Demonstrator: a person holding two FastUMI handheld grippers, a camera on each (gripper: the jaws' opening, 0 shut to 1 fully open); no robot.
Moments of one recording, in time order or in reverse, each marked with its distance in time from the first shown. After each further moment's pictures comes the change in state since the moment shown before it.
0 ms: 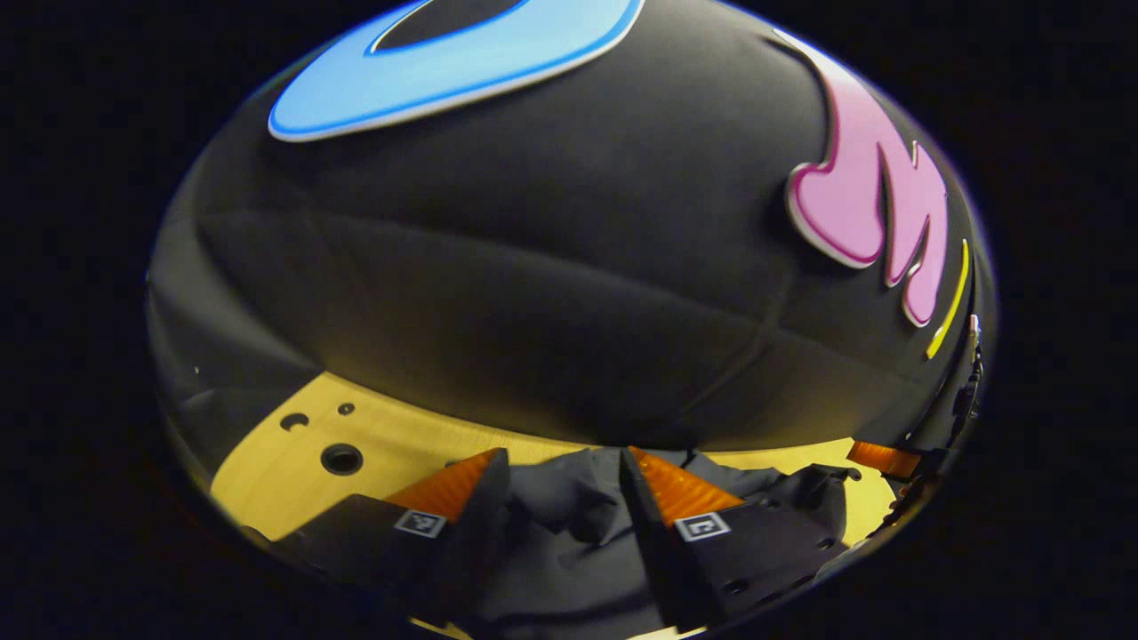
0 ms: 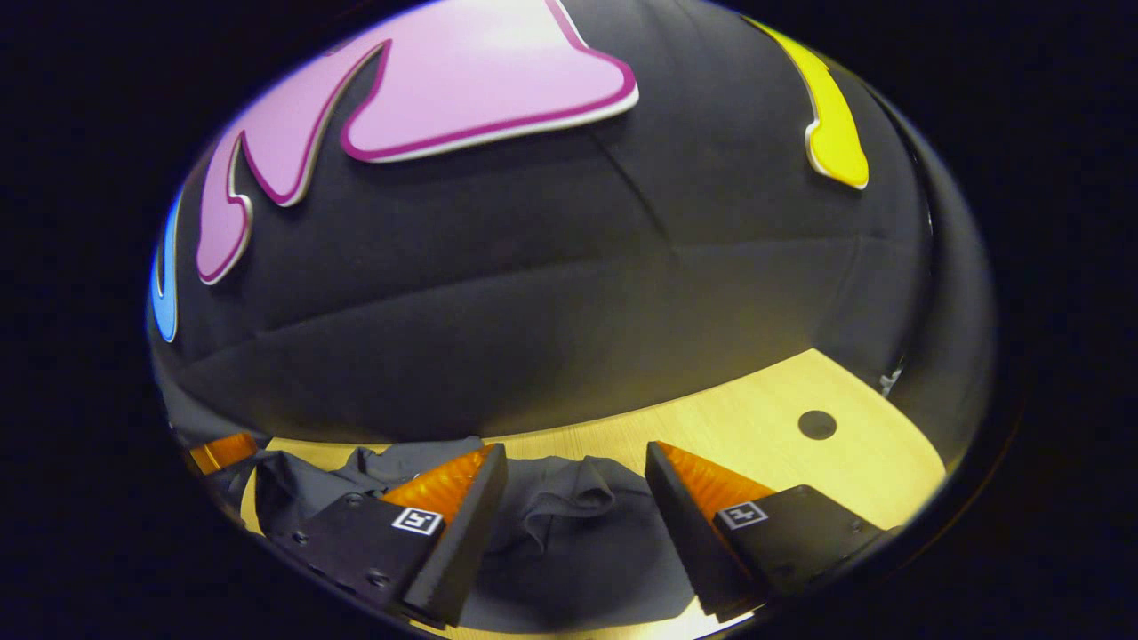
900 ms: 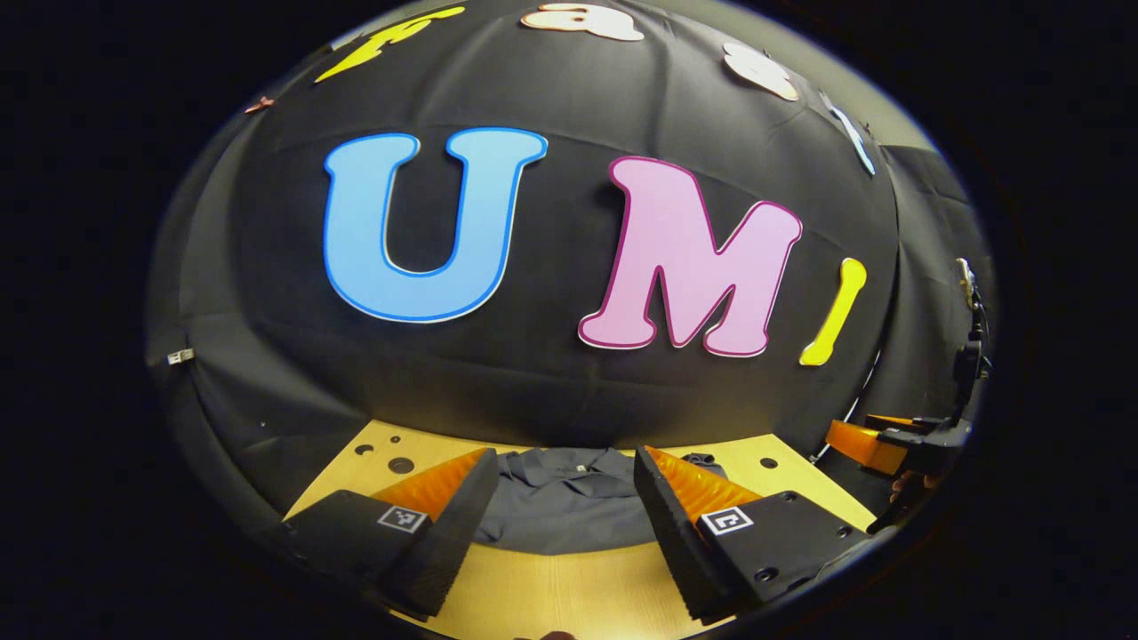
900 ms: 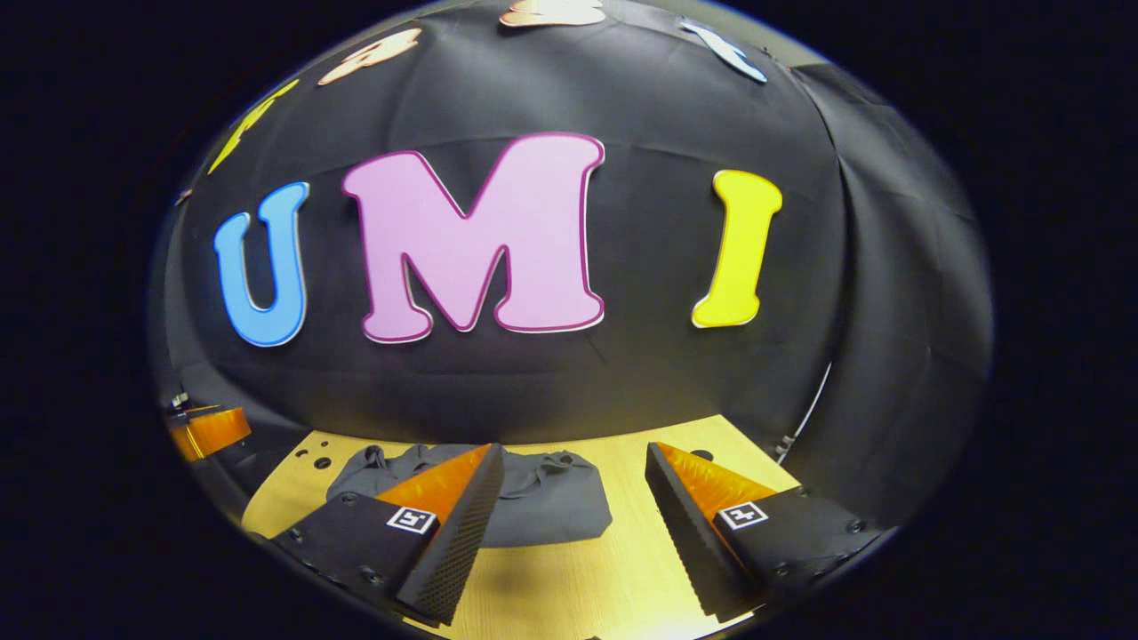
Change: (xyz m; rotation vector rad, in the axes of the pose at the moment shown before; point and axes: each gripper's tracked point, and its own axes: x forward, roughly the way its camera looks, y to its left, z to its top) left arm -0.276 -0.075 0.043 0.087 -0.135 -0.064; right arm -0.283 0.007 0.068 -0.133 -0.204 -0.041
